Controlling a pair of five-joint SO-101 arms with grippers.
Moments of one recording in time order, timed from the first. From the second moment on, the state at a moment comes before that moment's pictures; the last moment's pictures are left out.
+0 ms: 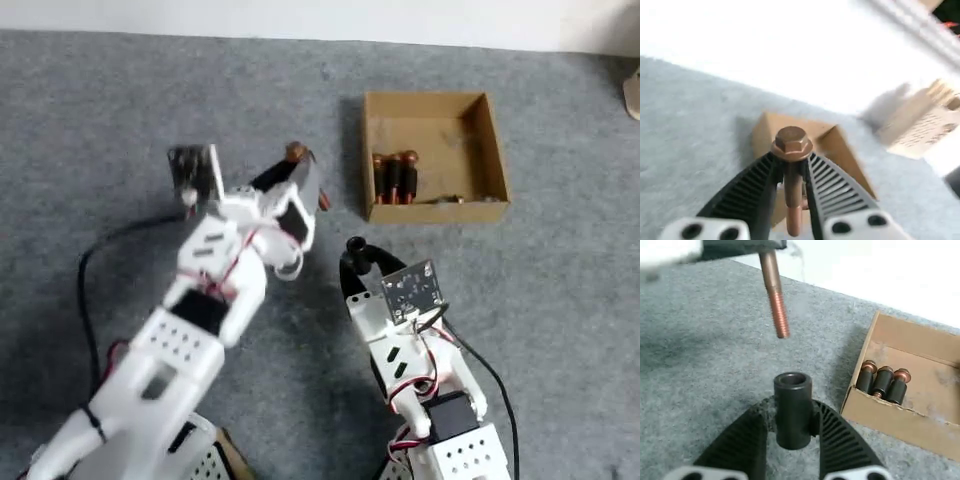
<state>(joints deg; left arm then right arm) 20.9 -45.8 66.5 -8.0 35.3 -23.3 -100.3 96.0 27.2 9.5</state>
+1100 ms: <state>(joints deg) 29.3 -62.3 75.4 -4.1 31.4 -24.0 -100.3 96.0 27.2 9.5</state>
